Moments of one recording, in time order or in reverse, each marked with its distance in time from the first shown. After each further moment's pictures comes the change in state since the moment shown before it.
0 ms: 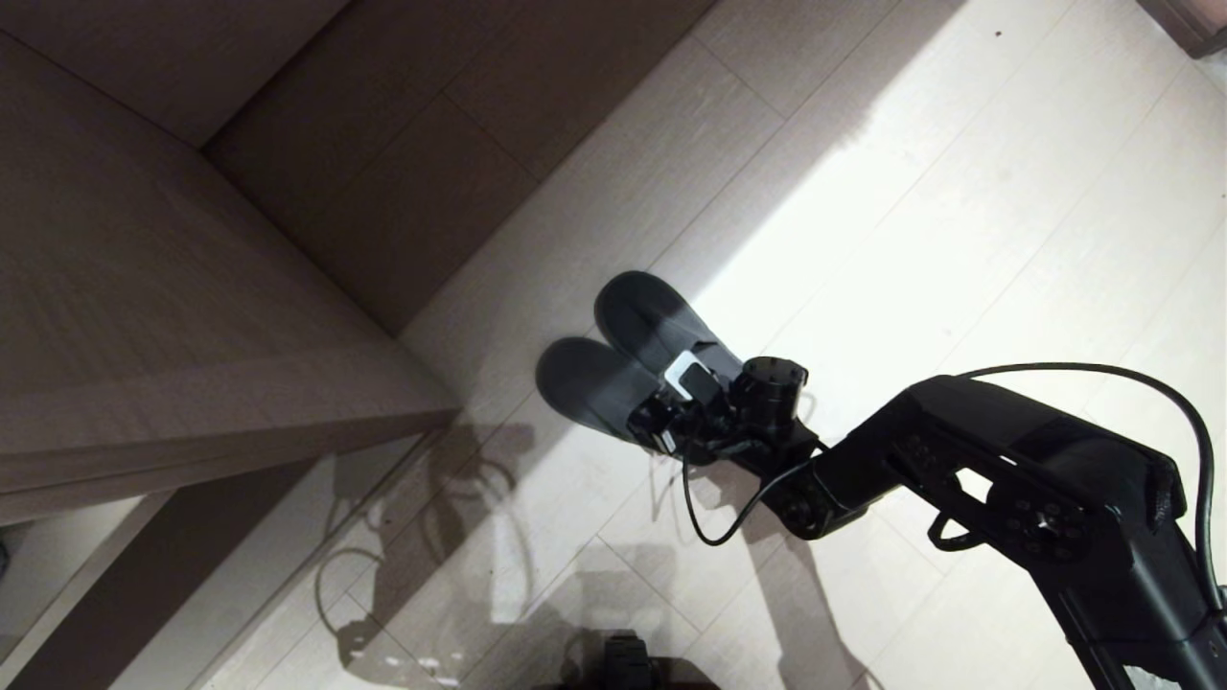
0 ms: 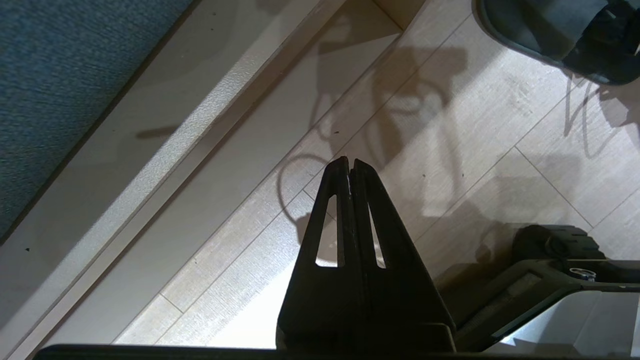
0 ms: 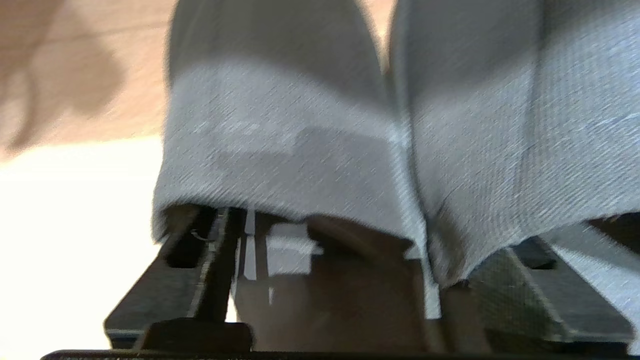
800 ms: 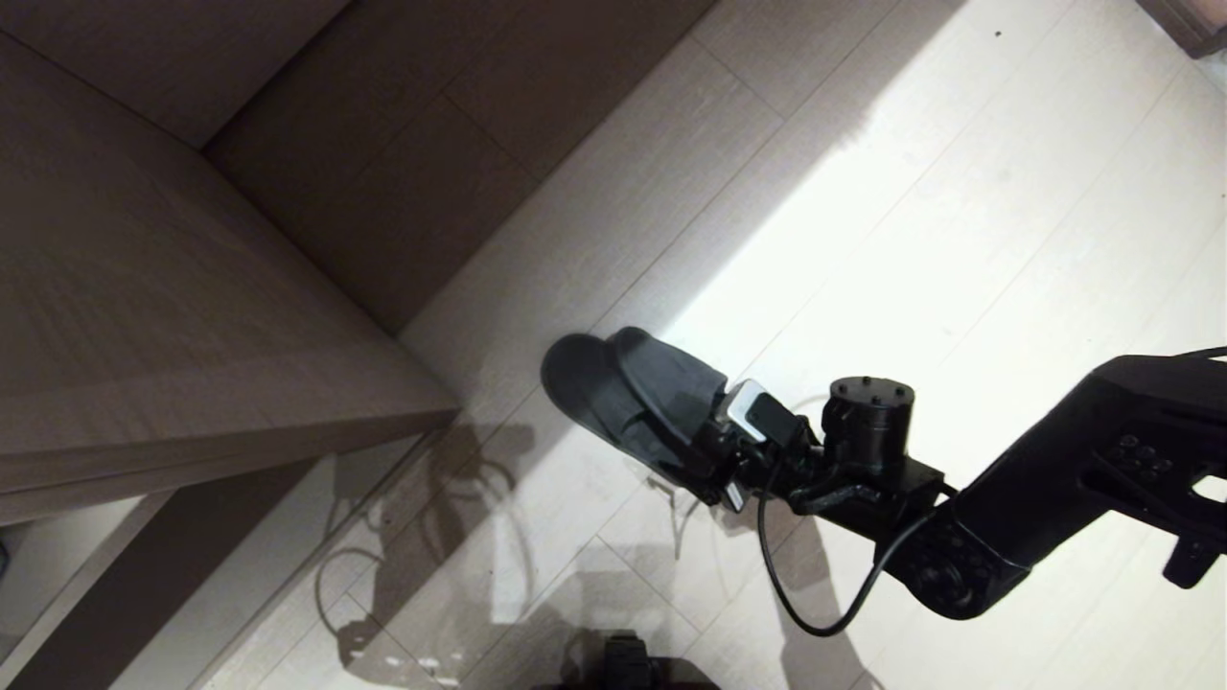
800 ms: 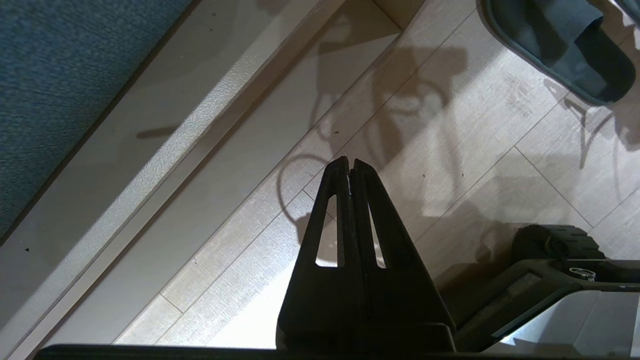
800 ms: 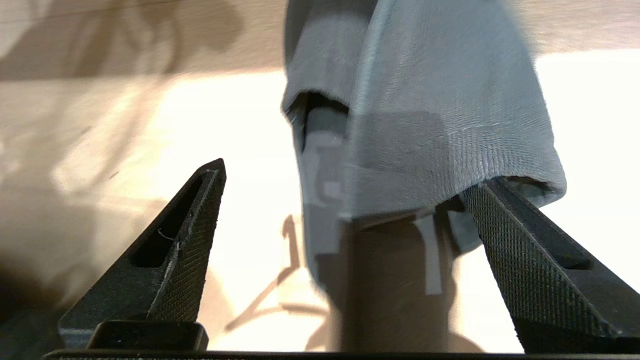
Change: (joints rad) left arm 0.000 0.000 0.000 0.000 0.000 0.000; right arm 0.008 -0.379 0.597 -0.065 0.014 -0.031
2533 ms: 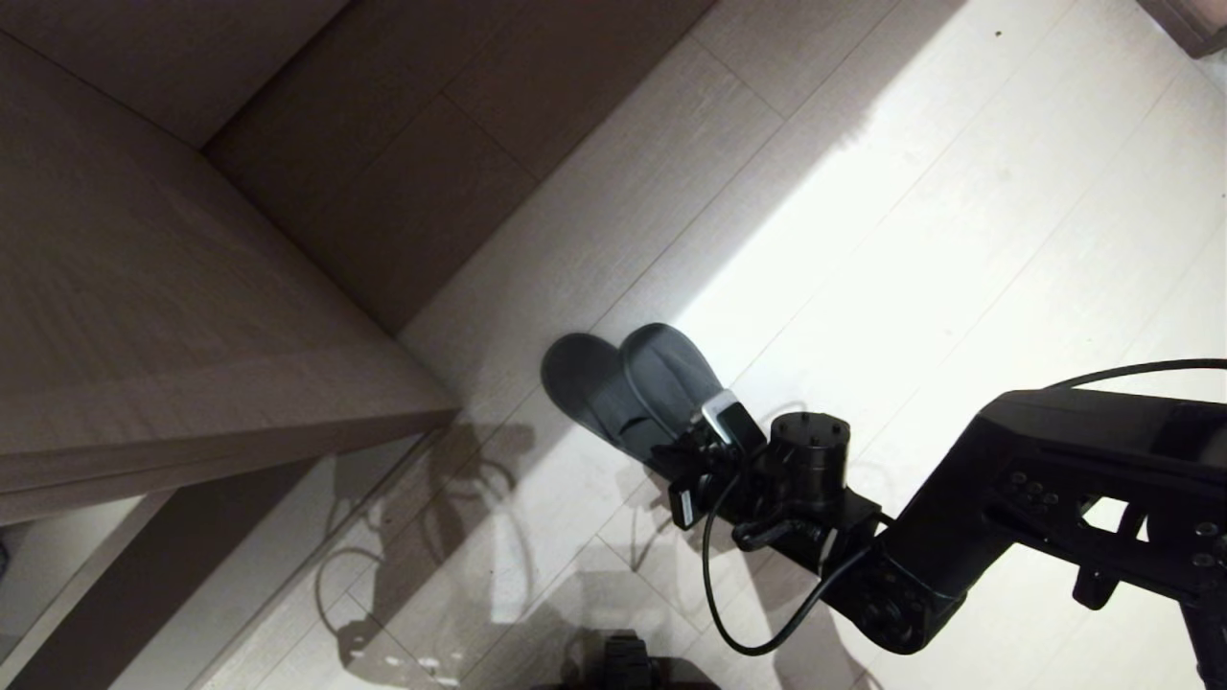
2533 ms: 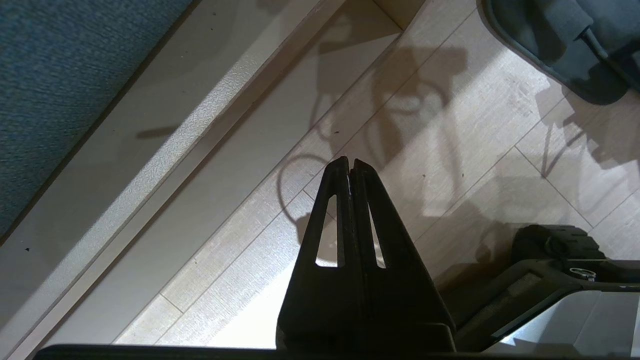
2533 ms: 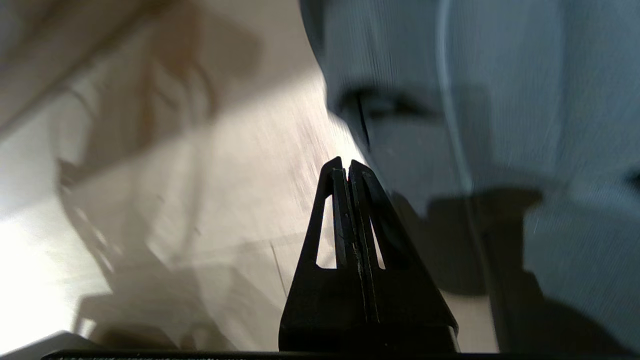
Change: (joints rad) left arm 0.000 0.000 0.000 0.000 0.000 0.000; right arm 0.113 0.138 -0.045 -0.085 -0.192 0.405
